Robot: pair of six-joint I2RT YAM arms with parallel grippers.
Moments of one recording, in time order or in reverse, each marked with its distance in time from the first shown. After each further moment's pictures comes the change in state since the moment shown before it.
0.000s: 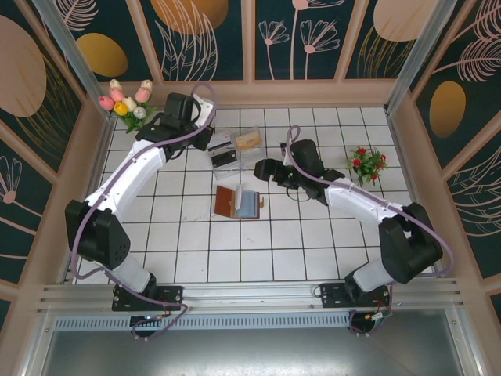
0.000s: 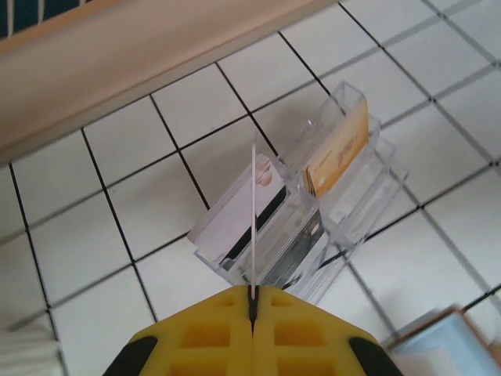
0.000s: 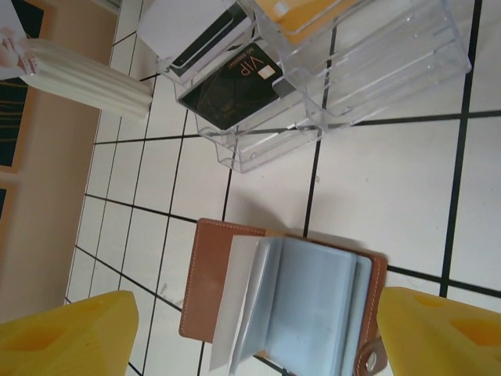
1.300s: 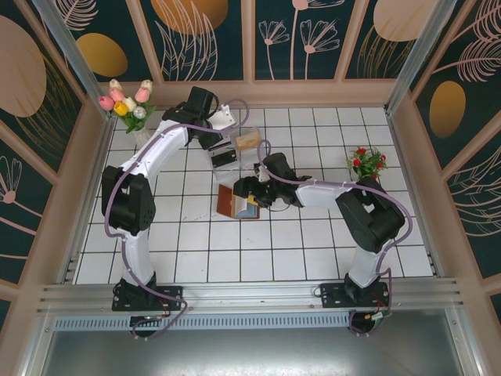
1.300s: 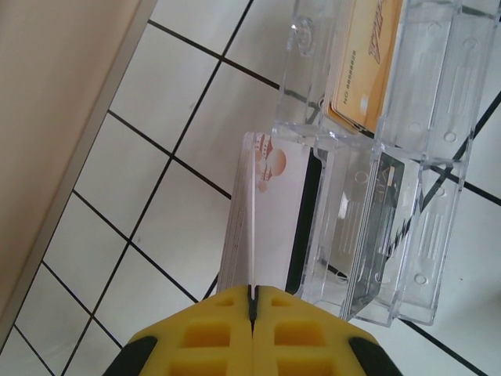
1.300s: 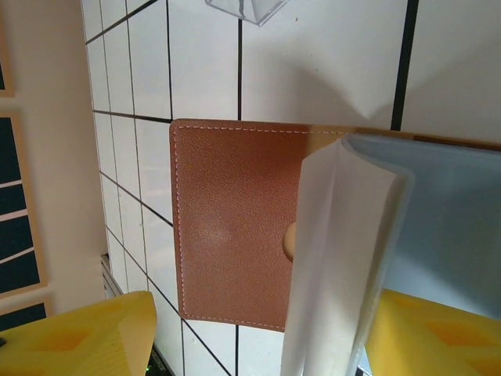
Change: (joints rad) left arm 0.000 0.348 0.280 -0.150 -0.058 0.542; right arm 0.125 0.324 0.045 0.164 -0.210 0.205
